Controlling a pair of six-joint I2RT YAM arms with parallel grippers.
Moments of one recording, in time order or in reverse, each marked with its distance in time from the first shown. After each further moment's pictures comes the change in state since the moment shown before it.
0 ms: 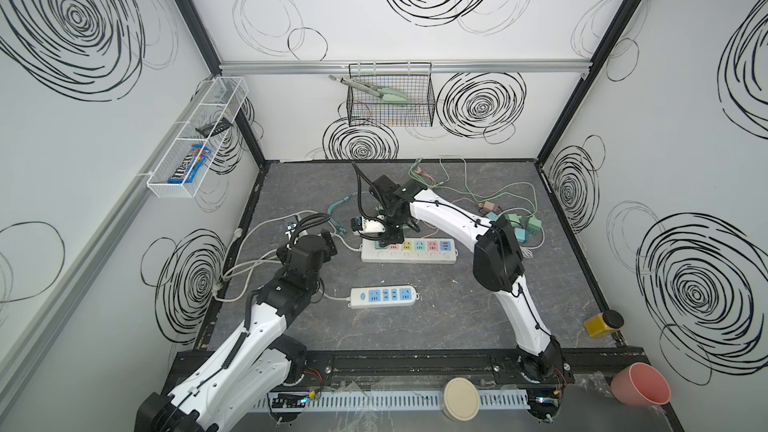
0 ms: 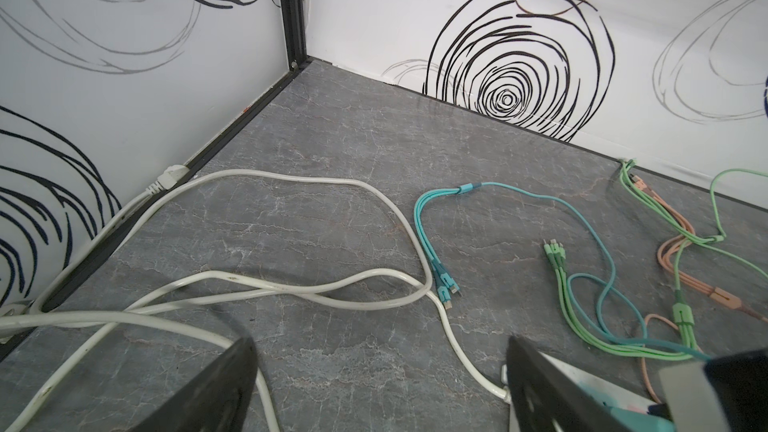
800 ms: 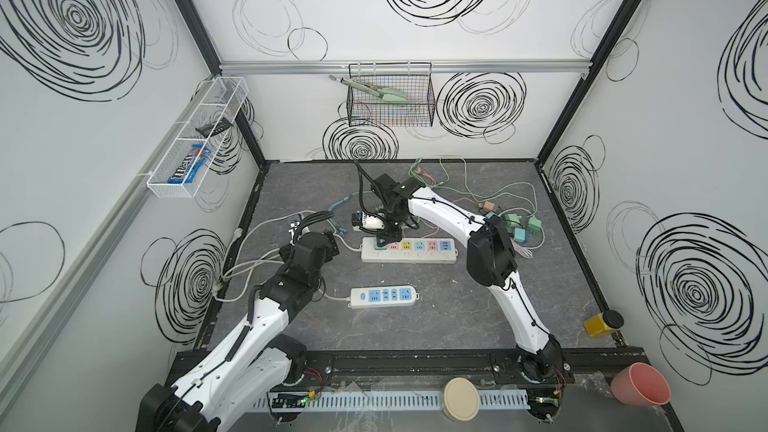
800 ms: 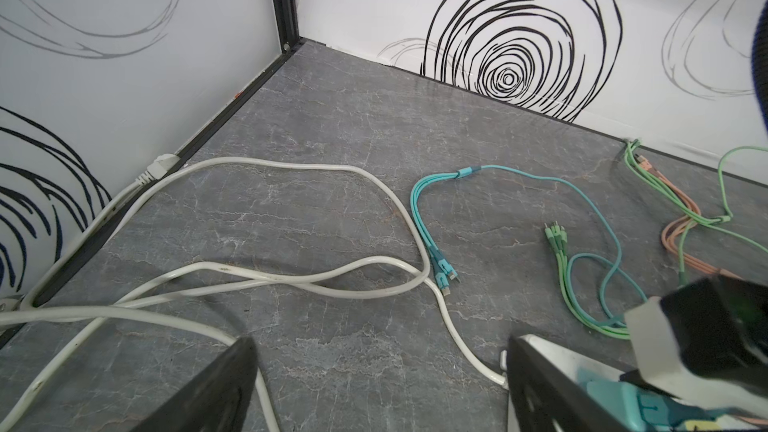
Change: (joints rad) left arm 0.000 0.053 0.032 -0.034 0.027 -0.010; right arm -0.034 0.085 0.068 -0.016 -0.084 0.048
